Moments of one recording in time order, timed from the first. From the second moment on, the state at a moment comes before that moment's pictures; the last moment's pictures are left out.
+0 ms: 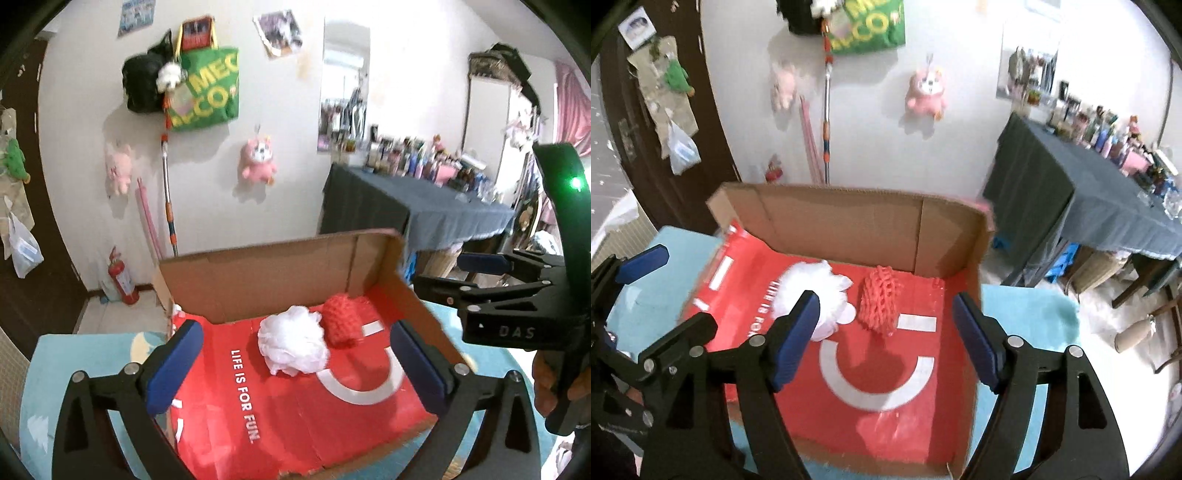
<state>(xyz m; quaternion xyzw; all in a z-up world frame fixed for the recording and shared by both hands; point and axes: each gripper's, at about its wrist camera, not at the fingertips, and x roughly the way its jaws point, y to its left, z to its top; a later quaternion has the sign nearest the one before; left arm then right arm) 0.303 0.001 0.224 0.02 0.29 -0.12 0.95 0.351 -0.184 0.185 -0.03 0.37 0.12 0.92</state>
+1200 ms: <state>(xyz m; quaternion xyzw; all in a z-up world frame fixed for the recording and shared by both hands) 0.005 -0.010 0.184 -0.01 0.13 -0.14 0.98 -0.020 -0.244 0.144 -0.02 0.13 0.06 0.99</state>
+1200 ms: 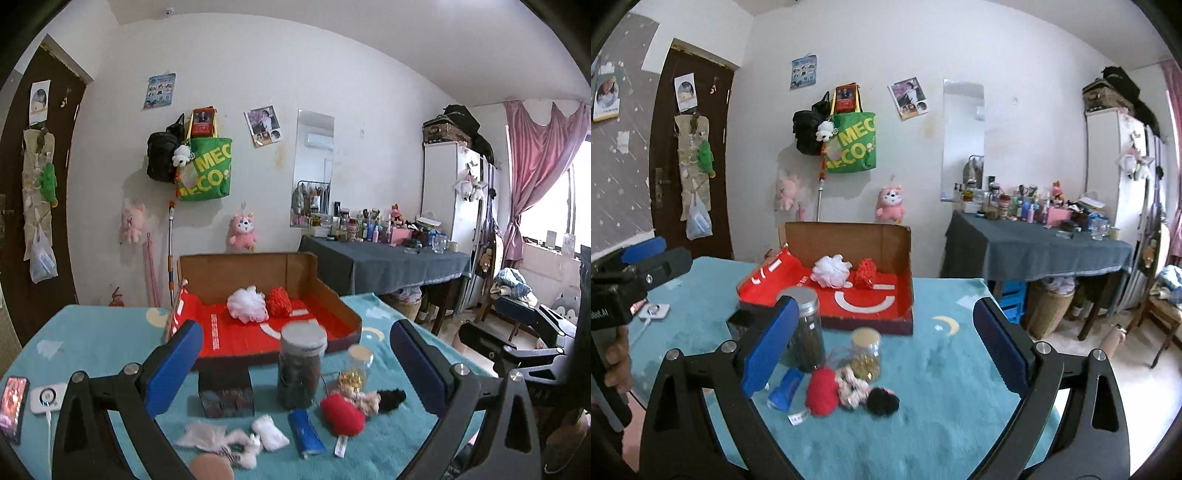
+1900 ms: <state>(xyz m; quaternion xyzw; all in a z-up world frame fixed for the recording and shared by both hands) 0.027 -0.008 0.055 -0.01 0.27 -0.10 0.96 0.003 -0.218 0.021 -0.01 0.25 0.06 0.97</state>
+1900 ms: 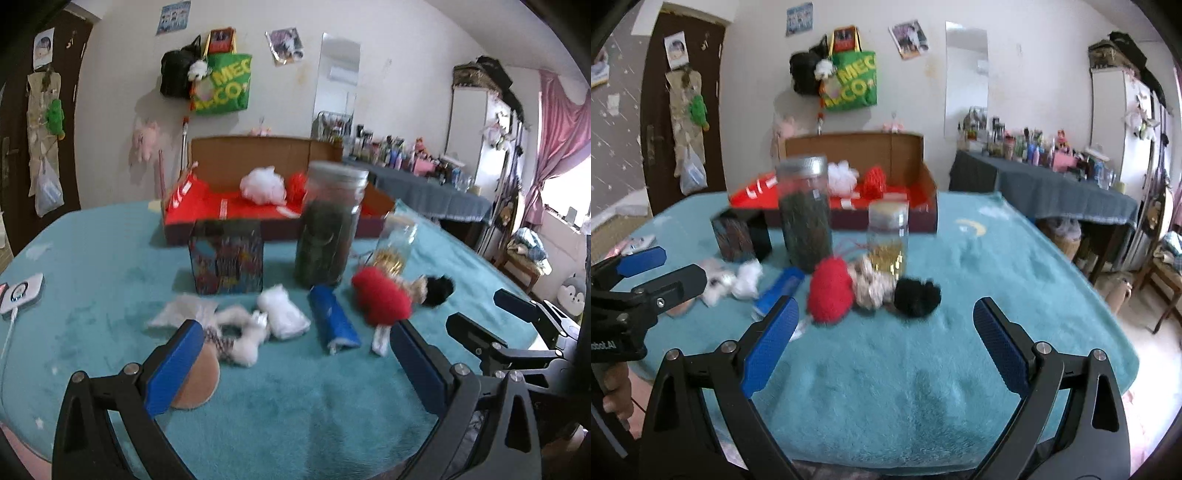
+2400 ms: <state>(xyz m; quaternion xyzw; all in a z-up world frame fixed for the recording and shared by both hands) 0.043 0.008 0.031 -0.01 0.31 -0.08 0.95 0.027 -0.224 -0.010 0.01 0.30 0.05 0.95</state>
